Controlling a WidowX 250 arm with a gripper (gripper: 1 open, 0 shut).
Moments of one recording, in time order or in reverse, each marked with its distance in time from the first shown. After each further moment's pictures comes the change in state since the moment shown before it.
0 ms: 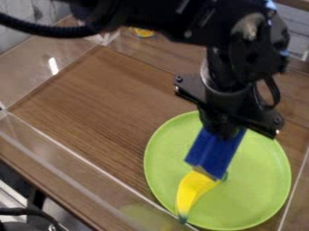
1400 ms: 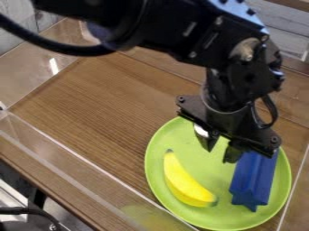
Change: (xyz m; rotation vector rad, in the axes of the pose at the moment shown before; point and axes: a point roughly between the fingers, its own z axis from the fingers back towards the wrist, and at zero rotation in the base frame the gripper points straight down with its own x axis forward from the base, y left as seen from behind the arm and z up) arm -0.010 0.004 -0.021 -0.030 0.078 0.025
